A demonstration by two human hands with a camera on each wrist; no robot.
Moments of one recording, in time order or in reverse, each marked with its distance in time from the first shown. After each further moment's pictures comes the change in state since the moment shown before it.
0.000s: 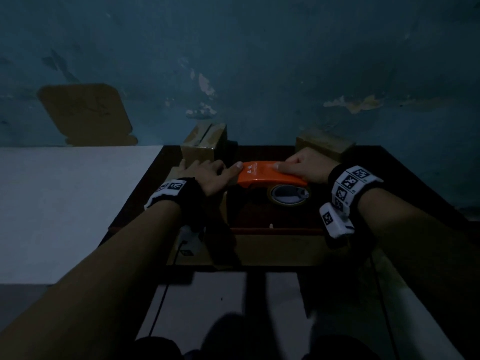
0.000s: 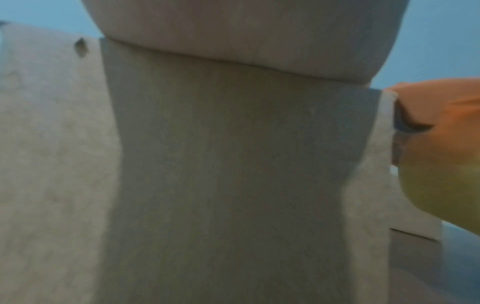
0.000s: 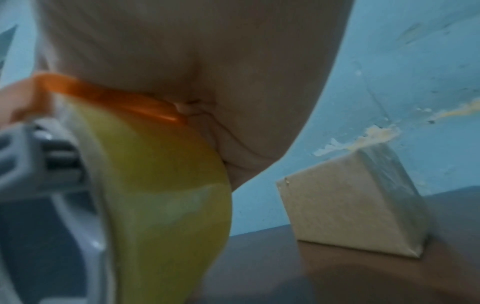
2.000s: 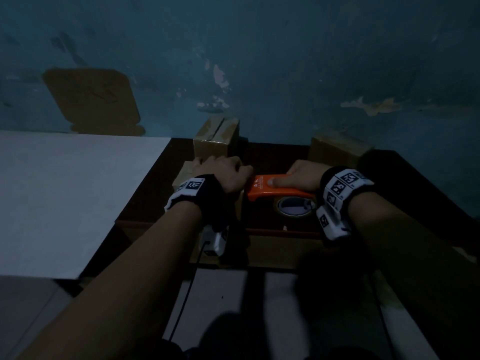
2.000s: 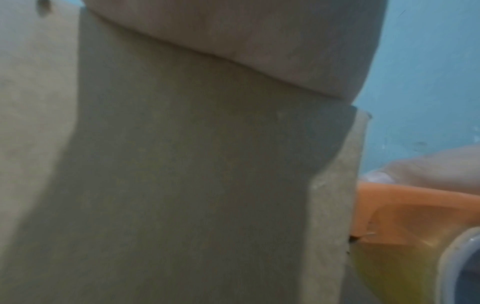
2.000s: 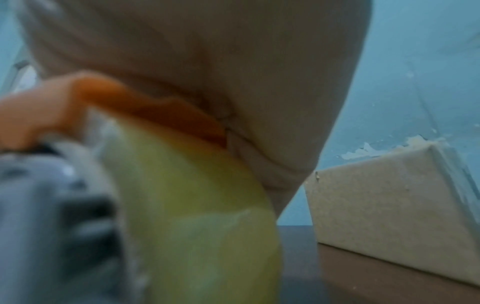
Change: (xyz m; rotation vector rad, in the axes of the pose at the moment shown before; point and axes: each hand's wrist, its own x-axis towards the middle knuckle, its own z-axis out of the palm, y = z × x) left_hand 0.017 -0.008 0.009 -0.119 0.071 0.024; right_hand 0.030 -0.024 0.035 -0.296 -0.204 0.255
